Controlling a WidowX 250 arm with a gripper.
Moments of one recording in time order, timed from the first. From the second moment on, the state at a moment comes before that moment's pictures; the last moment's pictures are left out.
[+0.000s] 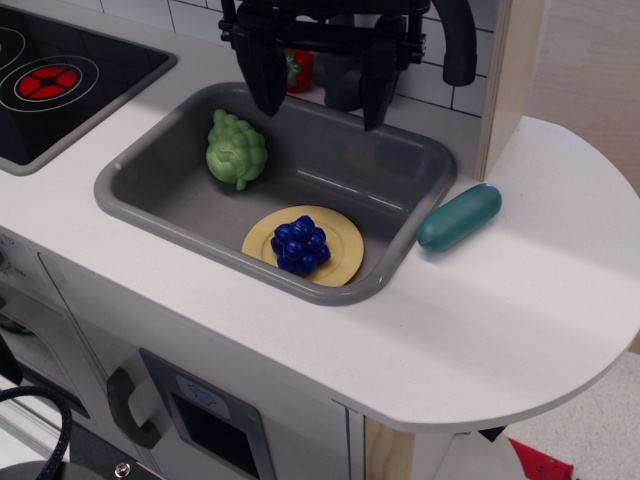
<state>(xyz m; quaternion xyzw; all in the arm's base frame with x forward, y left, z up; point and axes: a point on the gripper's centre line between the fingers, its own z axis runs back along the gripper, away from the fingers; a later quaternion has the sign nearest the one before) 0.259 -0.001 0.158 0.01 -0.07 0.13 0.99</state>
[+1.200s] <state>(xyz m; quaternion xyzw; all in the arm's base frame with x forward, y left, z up) 0.298 0.054 0.073 0.02 -0.07 0.14 0.99</state>
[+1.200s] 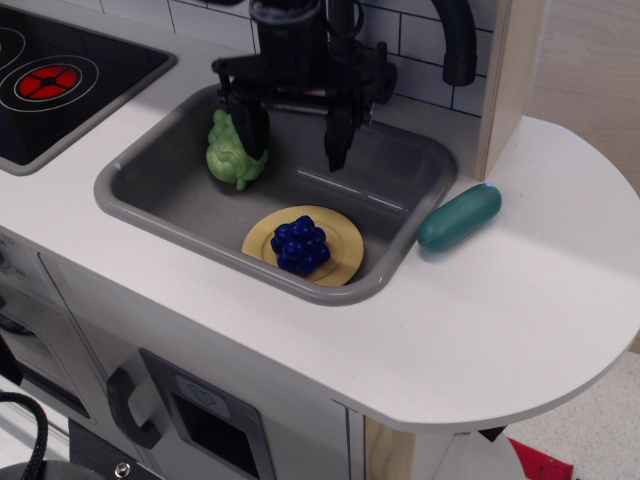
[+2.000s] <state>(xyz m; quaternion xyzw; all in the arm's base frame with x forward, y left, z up) 0.284 0.039 0.022 0.03 -0.12 0.13 0.98</state>
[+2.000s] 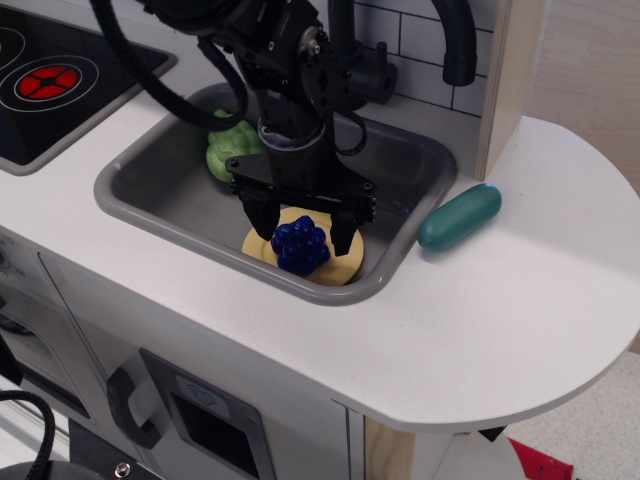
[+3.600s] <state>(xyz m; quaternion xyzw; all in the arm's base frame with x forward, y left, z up) 0.302 0.050 0.005 0.04 -0.09 0.18 0.98</state>
